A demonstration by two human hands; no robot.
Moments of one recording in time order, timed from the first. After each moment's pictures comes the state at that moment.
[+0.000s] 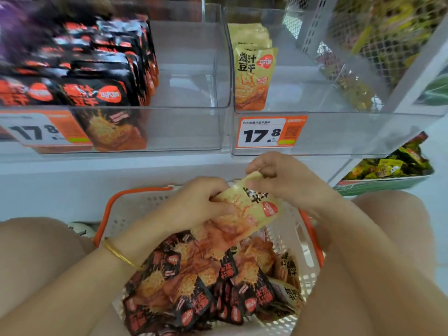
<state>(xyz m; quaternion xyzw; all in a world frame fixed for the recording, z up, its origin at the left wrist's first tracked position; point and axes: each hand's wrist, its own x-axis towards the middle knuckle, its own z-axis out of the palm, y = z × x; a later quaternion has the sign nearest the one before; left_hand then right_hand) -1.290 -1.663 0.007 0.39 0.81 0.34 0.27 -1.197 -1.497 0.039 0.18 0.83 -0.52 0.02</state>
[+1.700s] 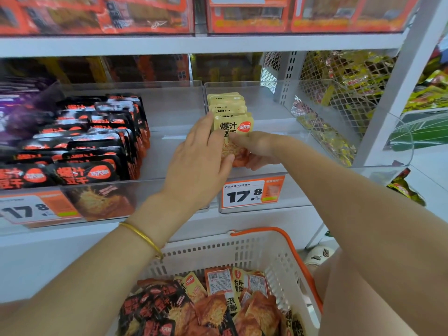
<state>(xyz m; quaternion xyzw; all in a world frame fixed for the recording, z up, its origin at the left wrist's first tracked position) -1.344 -1.586 0.095 0.44 0.86 0.21 -0.16 -1.336 -1.411 0.098 0.29 0.83 -0.47 0.09</state>
